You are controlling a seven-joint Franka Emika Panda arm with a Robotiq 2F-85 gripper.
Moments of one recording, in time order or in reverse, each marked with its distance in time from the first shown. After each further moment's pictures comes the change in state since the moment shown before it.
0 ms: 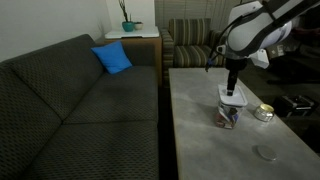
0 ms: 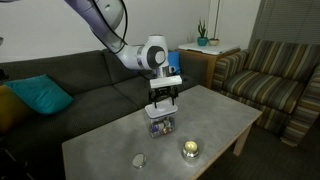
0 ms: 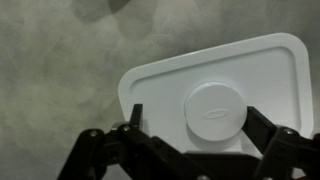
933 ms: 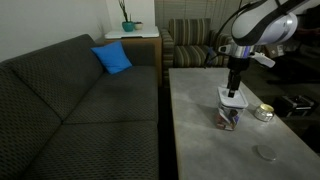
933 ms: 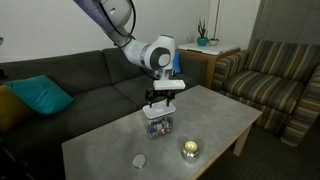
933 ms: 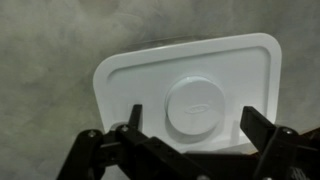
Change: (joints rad) arm -0.116 -0.001 0.153 0.003 0.077 -0.085 -0.273
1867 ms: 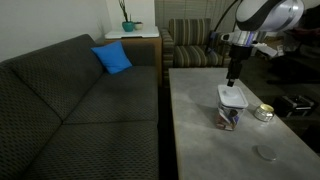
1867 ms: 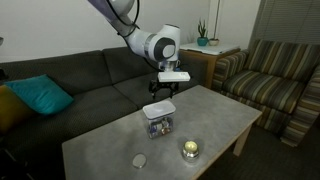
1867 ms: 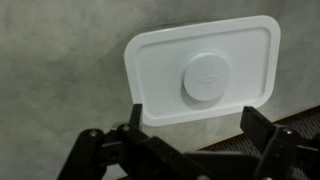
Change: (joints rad) arm -0.041 -0.050 0.041 -0.001 0.019 -0.003 -0.045
